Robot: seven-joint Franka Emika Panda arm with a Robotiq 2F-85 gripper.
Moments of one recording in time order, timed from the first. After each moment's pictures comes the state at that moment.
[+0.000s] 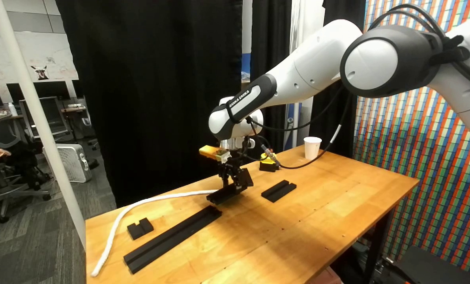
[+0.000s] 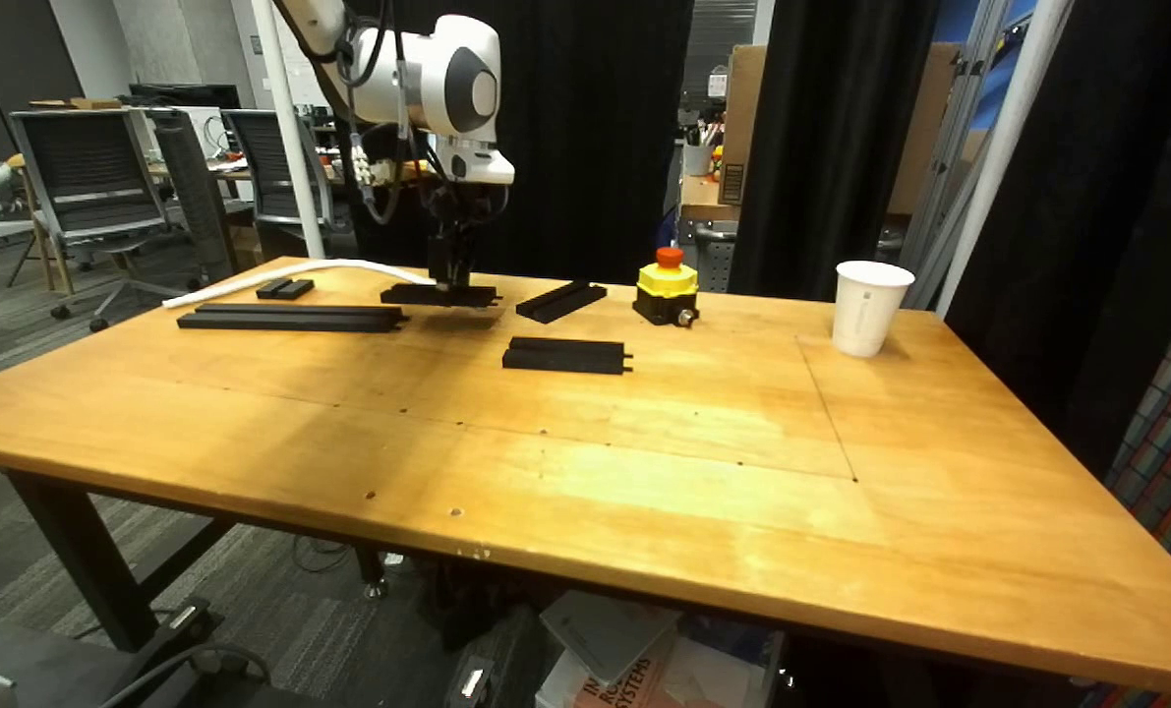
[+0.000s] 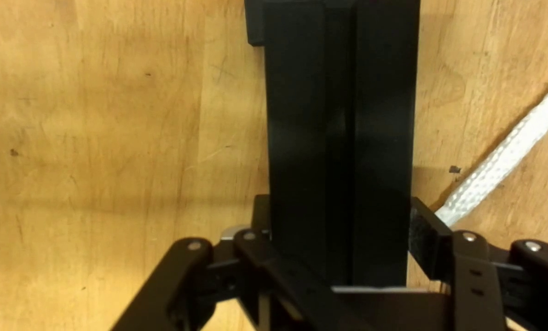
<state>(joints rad) 0.16 0.70 -0.01 -1.50 0.13 2.10 1.52</state>
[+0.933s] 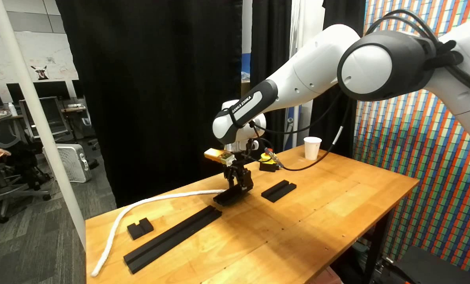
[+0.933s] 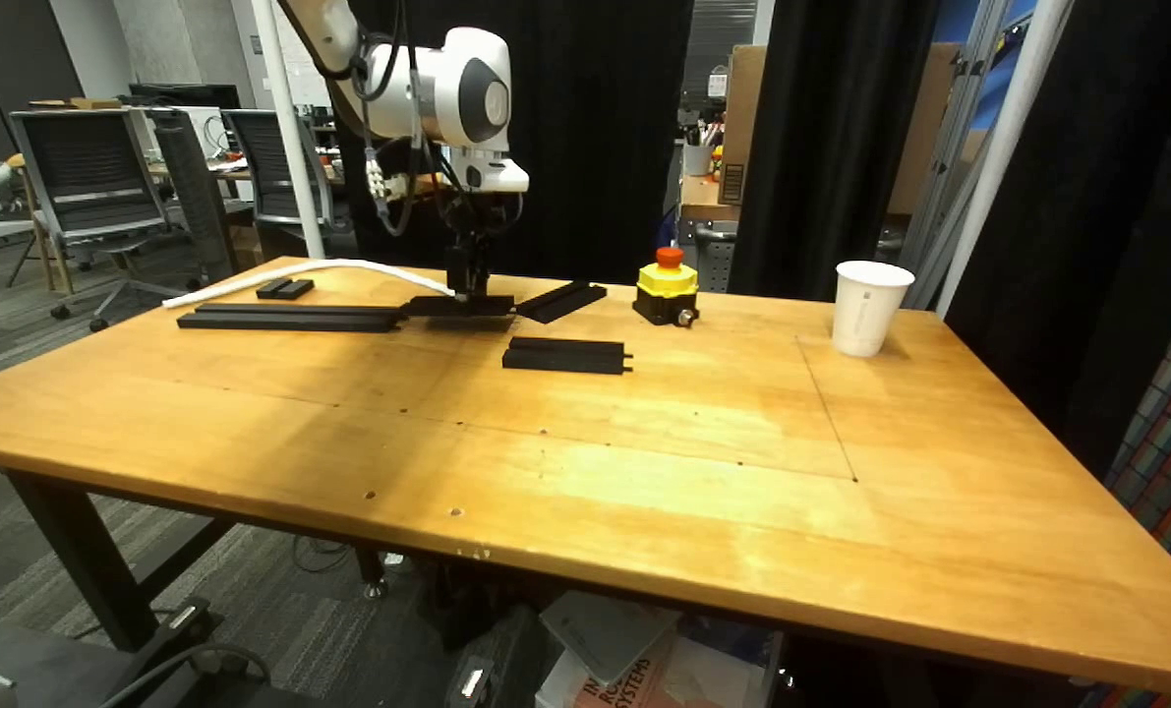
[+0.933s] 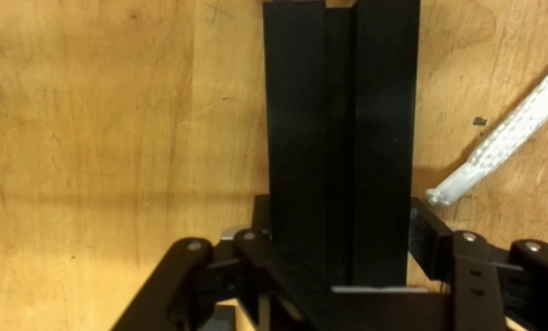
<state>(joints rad) 0.16 0.71 -0.04 -1.50 0.10 2.12 1.52</state>
